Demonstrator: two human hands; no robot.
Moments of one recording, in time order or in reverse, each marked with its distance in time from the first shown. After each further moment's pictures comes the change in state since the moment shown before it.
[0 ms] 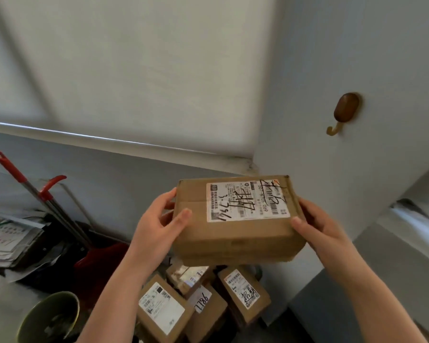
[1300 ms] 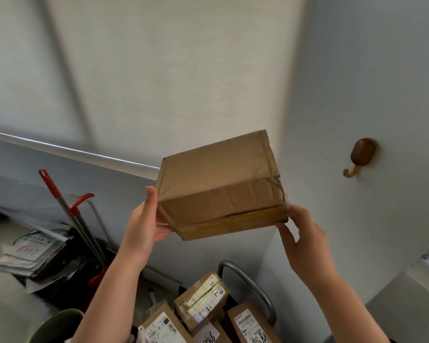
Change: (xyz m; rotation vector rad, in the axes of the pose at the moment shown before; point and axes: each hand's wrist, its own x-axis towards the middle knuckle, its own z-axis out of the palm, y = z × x) left_hand 0.034 0.037 -0.030 -0.173 0.279 -0.053; right_hand 0.058 -0.016 0.035 -0.675 0.323 -0.700
